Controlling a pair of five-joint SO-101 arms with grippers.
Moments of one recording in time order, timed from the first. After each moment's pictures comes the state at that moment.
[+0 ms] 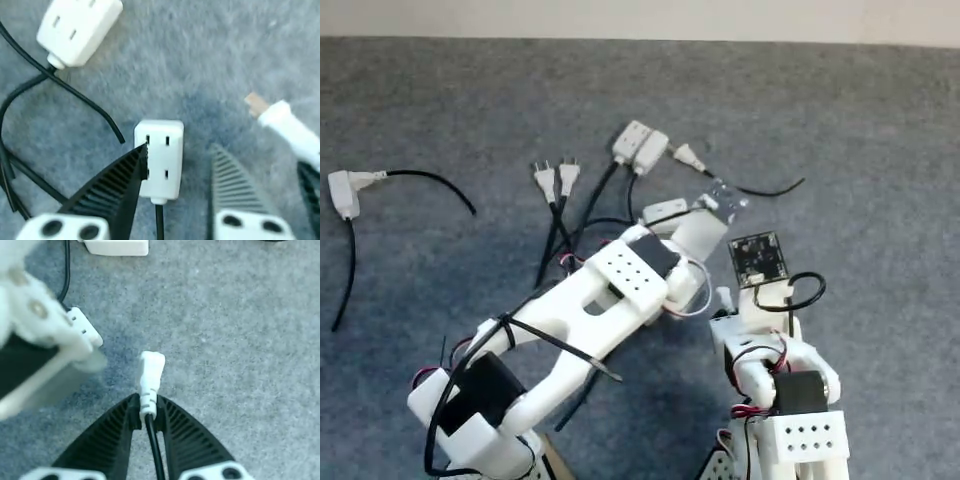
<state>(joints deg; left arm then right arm) 37.9 0.4 22.8 57.5 -31.4 -10.6 -81.6 77.9 62.8 9.4</state>
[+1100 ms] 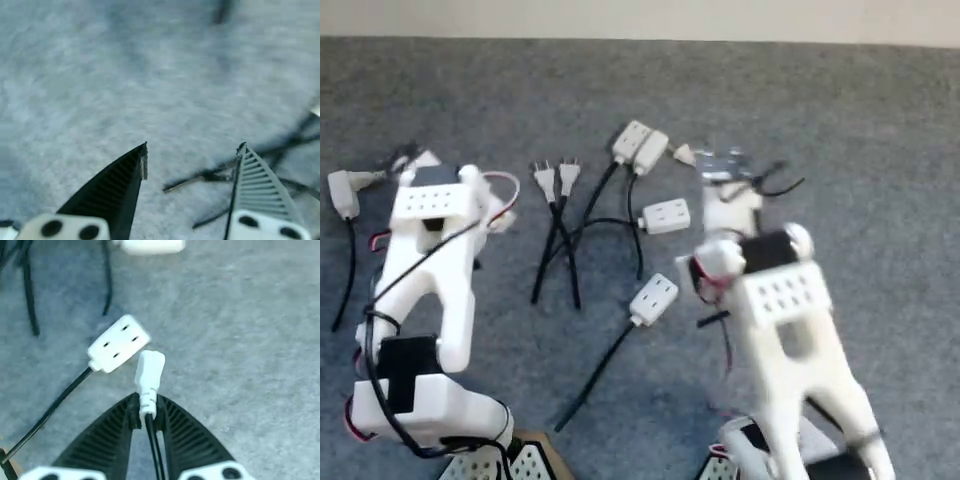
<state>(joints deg) -13.8 0.4 20.8 67.5 18.2 -22.9 -27.5 26.9 84.0 -4.5</state>
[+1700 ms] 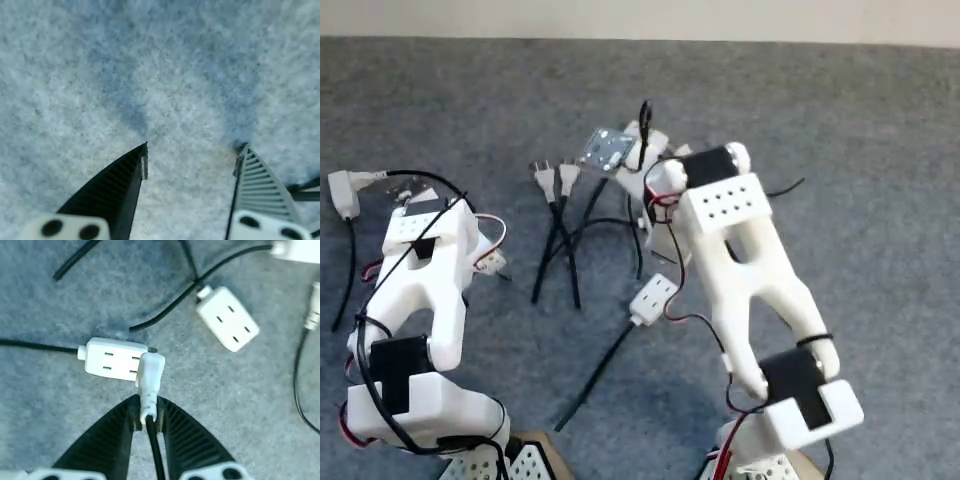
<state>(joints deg) -17.9 0.4 33.0 61.5 4.4 -26.4 1.4 -2.9 88.0 44.4</state>
